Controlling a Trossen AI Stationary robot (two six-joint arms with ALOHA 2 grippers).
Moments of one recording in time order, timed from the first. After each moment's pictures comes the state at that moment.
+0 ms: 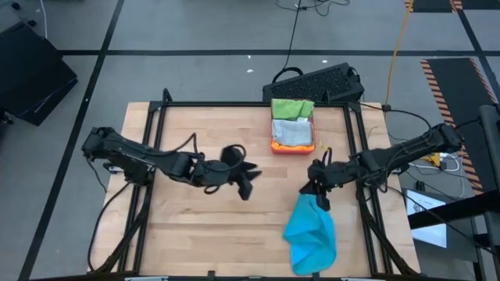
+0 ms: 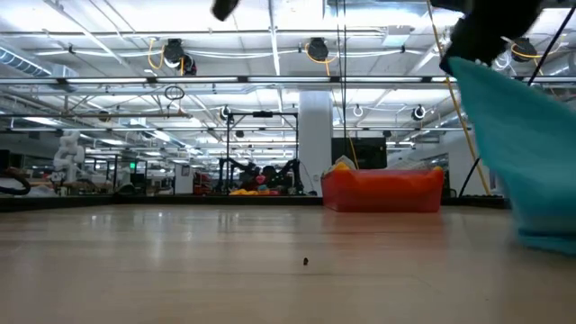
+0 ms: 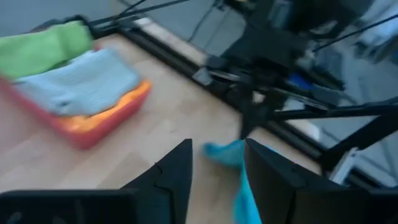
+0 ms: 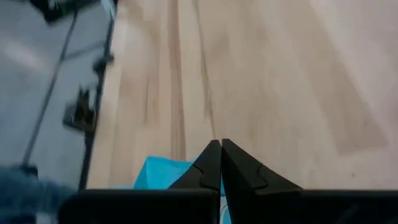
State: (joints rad) left arm -0.26 1.55 1.31 -0.21 -0.47 -0.66; right arm 0.29 0.97 0.68 -0.39 0.03 0.54
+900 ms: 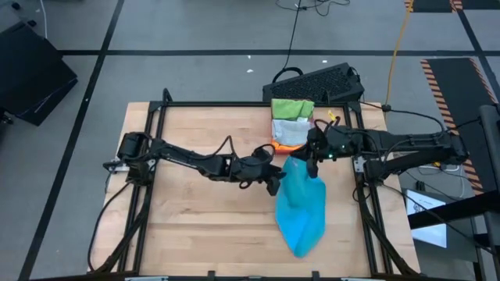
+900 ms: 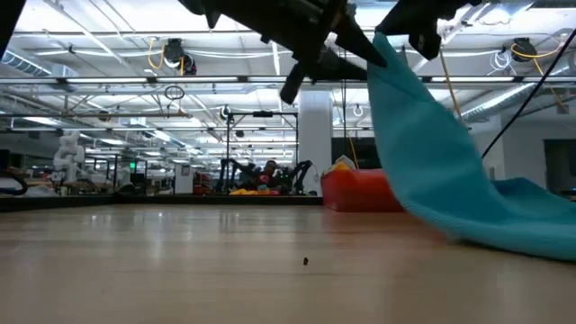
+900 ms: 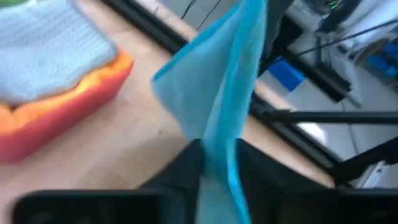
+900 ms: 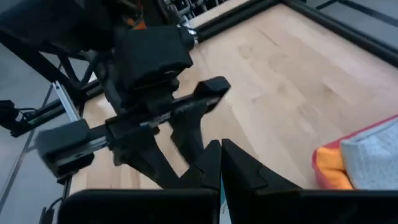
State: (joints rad) left arm -0.10 1.88 1.31 0.17 -0.24 -0.67; right arm -0.02 0.97 0.86 -0.37 0.05 0.45
